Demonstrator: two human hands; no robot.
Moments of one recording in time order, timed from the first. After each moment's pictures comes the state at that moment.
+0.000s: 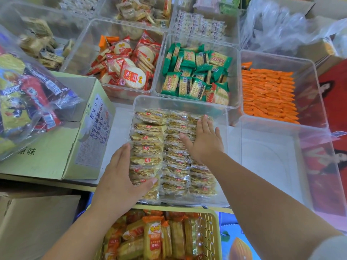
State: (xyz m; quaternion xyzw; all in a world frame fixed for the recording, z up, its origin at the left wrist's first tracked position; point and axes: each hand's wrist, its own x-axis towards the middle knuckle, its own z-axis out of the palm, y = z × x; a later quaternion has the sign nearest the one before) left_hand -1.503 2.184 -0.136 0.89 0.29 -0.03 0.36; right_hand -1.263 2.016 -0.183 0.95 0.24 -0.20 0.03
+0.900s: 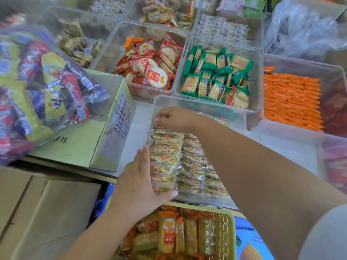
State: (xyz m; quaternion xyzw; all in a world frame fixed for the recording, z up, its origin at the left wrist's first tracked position) left_hand -1.515 2.169 -0.121 0.92 0.29 -0.13 0.24; right_hand -1.267 2.154 -0.104 0.81 0.44 -0.36 -0.14
